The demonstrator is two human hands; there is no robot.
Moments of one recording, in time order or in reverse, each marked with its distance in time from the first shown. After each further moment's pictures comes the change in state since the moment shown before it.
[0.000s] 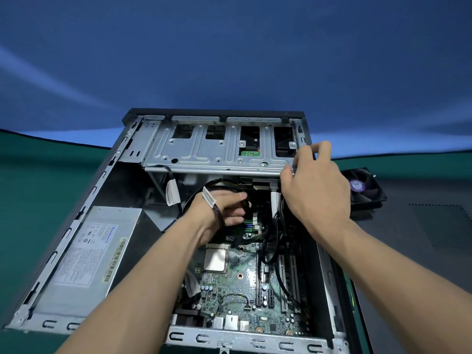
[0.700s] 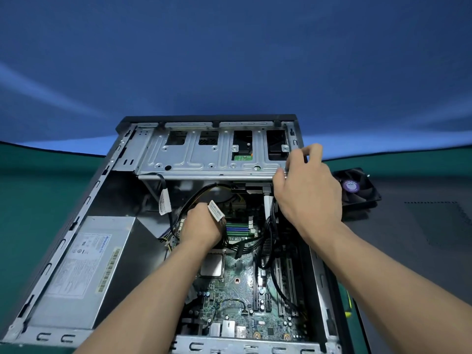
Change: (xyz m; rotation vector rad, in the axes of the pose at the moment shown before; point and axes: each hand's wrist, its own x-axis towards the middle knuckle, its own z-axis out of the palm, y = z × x) left_hand 0.004 -0.019 -0.009 1.053 0.342 0.223; right_hand 0.001 0.000 0.000 0.020 -0.019 0.014
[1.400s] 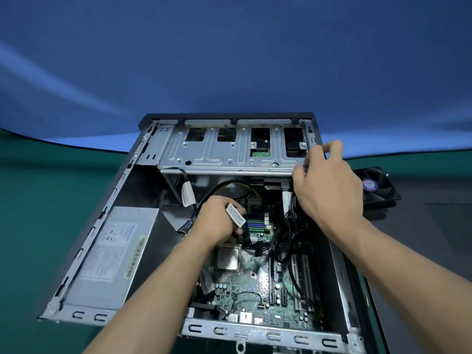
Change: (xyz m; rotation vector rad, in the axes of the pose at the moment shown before) left_hand -0.018 0.004 -0.024 -0.413 -0.189 0.048; right_hand -0.001 0.000 0.000 0.007 0.032 -0.013
